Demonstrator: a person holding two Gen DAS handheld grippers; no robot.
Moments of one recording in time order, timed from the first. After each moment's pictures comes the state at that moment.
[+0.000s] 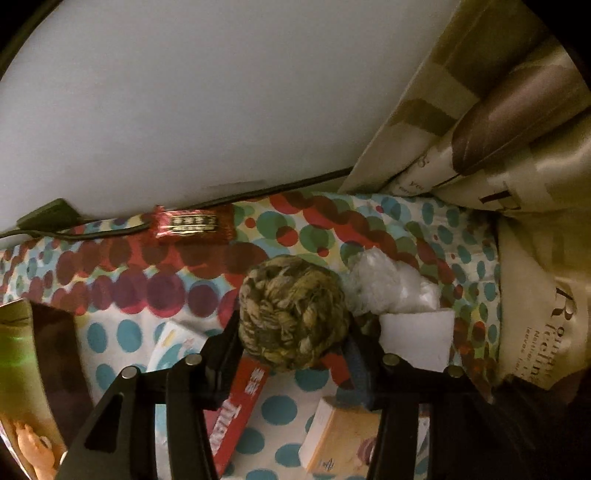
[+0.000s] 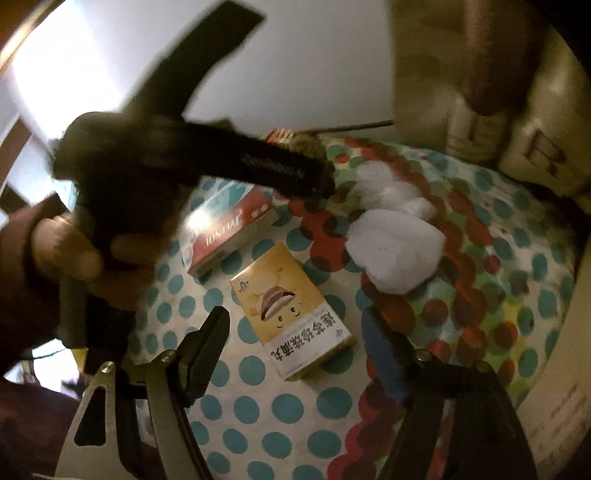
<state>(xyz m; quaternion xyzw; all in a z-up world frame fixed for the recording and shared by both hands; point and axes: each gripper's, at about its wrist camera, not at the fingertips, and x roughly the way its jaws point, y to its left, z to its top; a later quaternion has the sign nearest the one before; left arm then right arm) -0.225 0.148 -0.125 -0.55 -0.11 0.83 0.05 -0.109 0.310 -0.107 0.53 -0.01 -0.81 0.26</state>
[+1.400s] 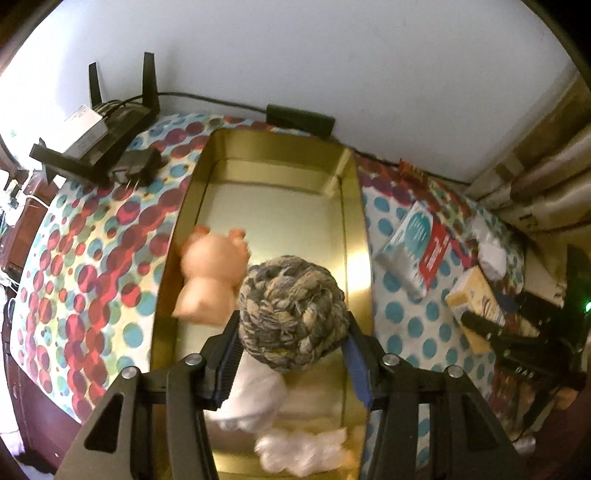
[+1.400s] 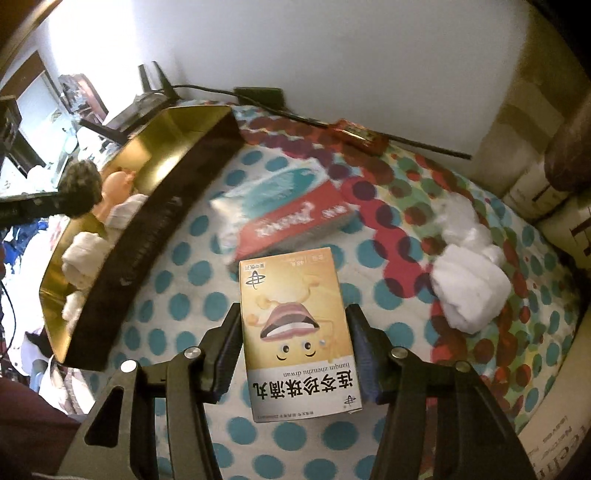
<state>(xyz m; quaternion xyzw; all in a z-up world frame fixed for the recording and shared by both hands) -0.024 -0.029 -0.097 -0.53 -0.21 0.82 -0.09 -0.094 0.225 -0.104 0.52 0.10 -0.80 0.27</state>
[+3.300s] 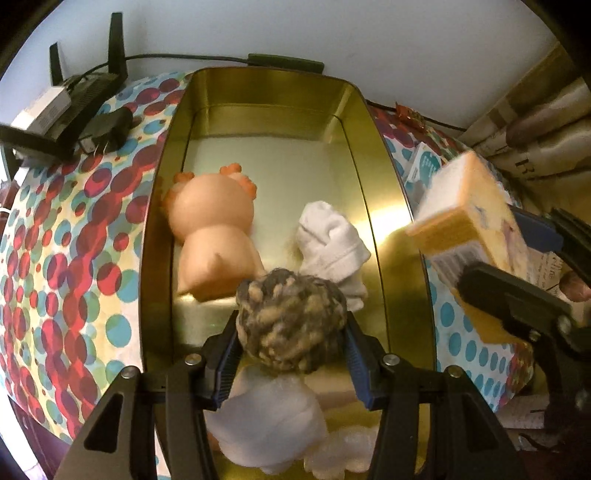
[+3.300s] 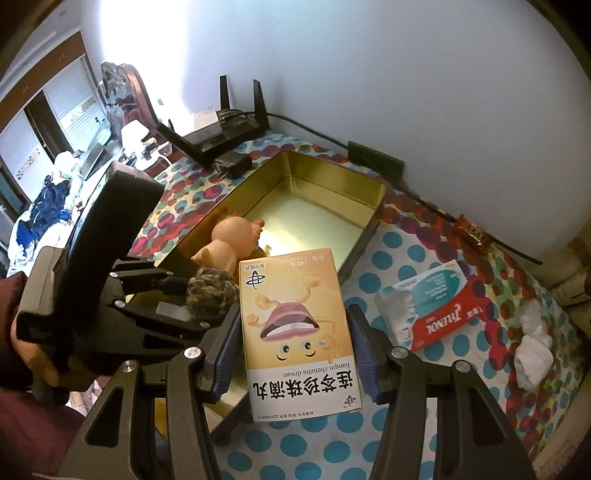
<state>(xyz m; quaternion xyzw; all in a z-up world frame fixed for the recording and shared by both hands) -0.017 -0.046 -0.148 -0.57 -0.19 0.80 -0.01 -0.051 0.084 -0.051 0.46 0.13 -0.82 0.32</state>
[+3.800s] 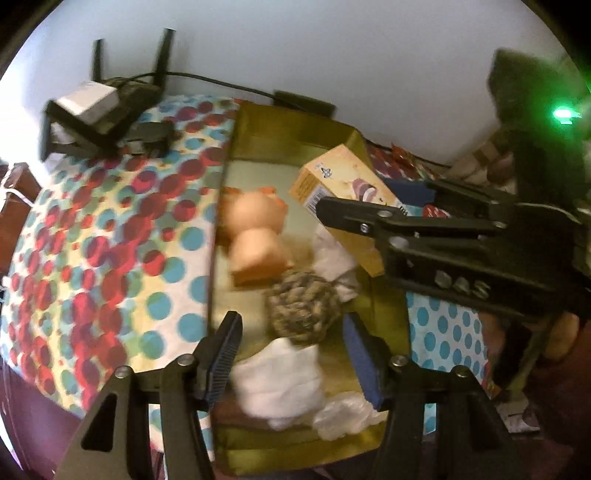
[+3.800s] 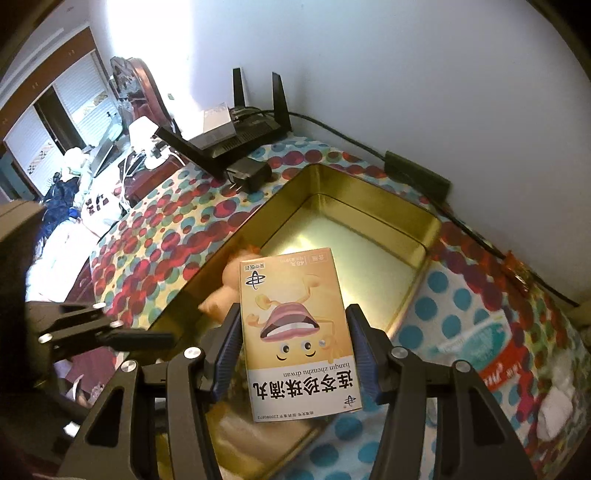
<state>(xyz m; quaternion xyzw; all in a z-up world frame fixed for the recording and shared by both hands) 0.028 -0.076 -0.108 -0.51 -0.23 0.83 -0.02 -0.092 0.024 -0.067 0.48 0.12 -0.80 0.35</state>
